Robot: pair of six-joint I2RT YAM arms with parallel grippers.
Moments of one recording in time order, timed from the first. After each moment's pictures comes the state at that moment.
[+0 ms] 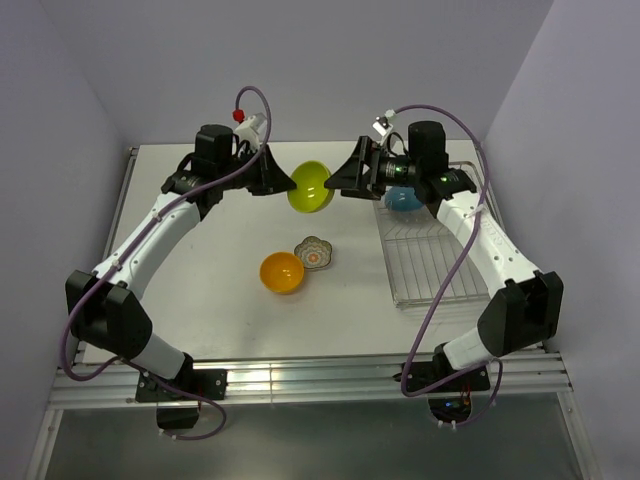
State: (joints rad) left arm -0.39 1.53 1.43 -0.35 0.56 -0.47; right arm 0.27 1.46 1.37 -0.35 -0.86 0.66
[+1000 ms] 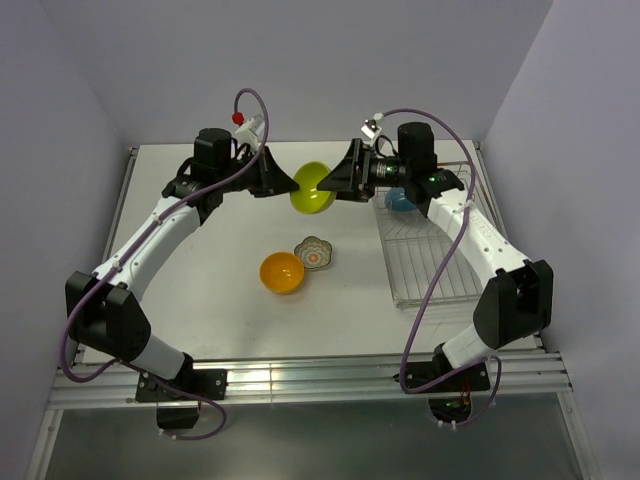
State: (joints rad) left arm -0.39 1.52 1.37 -0.25 0.61 -0.54; right arm 0.32 1.52 1.36 -0.25 -0.92 0.78
